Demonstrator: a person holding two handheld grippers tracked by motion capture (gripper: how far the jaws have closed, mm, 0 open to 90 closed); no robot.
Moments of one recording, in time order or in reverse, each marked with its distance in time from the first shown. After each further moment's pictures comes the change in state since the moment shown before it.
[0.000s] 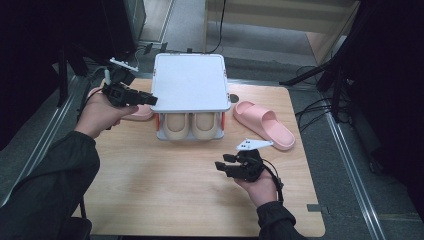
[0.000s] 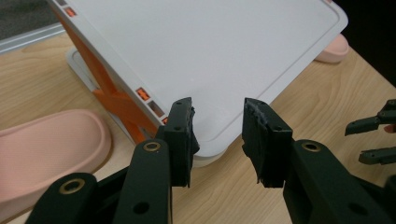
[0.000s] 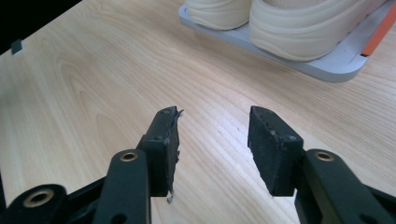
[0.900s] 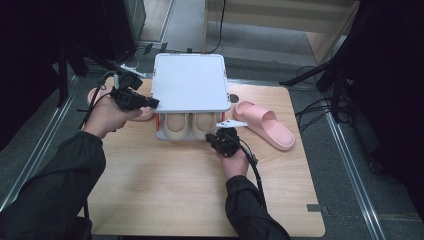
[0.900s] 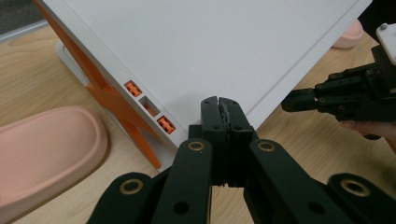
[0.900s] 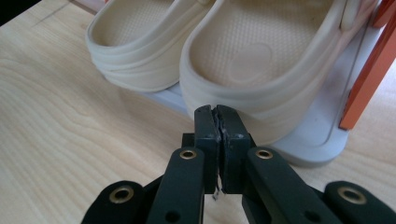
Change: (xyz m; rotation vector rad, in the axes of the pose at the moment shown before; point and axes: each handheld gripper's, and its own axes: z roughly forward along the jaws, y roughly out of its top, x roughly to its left) left arm -0.004 -0.004 0.028 0.050 0.008 0.051; right arm -0.027 0.042 0.088 -0.067 -0.185 0.081
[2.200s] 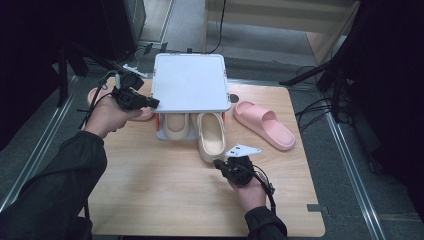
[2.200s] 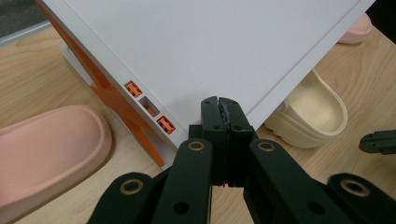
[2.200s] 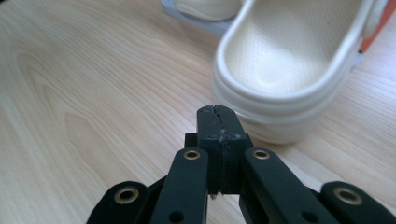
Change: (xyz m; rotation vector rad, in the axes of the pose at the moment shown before) left arm -0.003 0.002 0.000 0.019 0.021 0.011; right arm 0.029 -0.050 -0.075 0.058 0.050 -0.122
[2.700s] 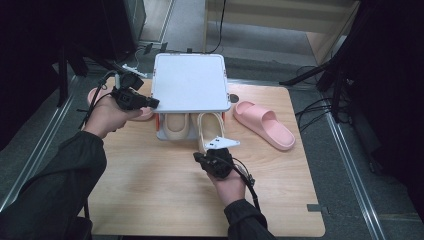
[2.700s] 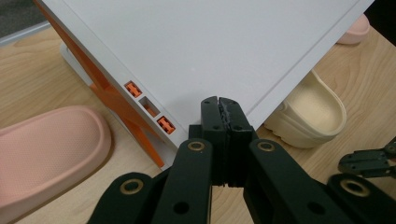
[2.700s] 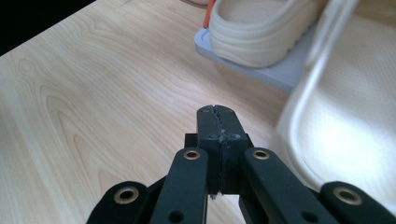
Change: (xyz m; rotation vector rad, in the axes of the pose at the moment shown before) left arm 0.001 -0.001 0.000 -0.003 -0.004 0.002; right arm 0.033 0.034 0.030 -0.047 0.048 0.014
